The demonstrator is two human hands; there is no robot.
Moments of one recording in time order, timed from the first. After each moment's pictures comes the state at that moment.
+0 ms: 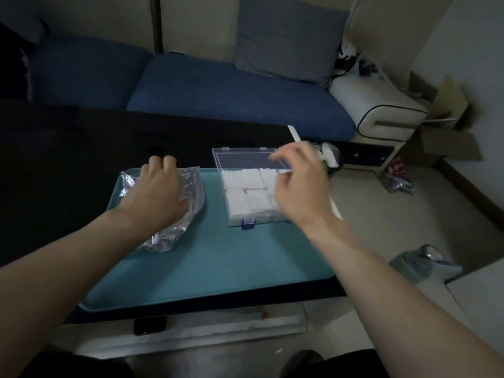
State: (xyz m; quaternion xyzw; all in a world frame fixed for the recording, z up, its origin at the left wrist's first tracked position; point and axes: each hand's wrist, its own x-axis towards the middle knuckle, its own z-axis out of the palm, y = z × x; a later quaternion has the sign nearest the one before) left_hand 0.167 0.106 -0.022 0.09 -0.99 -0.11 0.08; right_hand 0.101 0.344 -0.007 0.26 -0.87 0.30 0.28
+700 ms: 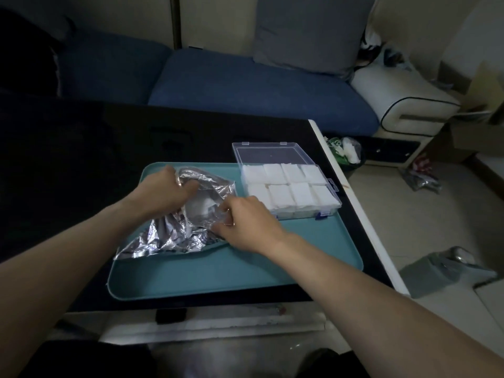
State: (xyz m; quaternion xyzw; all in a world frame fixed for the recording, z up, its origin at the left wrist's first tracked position) left_hand 0.157 0.056 -0.040 0.18 -0.94 -0.29 -0.01; right_hand 0.142 0.257 -0.051 0.35 -0.91 0.20 -0.07
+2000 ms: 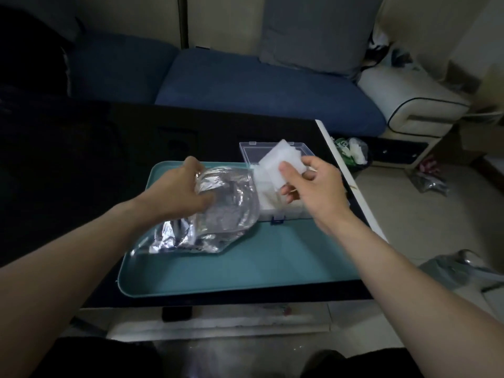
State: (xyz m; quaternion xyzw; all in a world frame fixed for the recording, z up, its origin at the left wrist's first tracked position) left_hand 0.174 0.076 -0.023 0.08 -0.96 -0.28 0.01; right_hand 0.114 0.314 -0.013 0.11 -0.74 0.66 -0.03
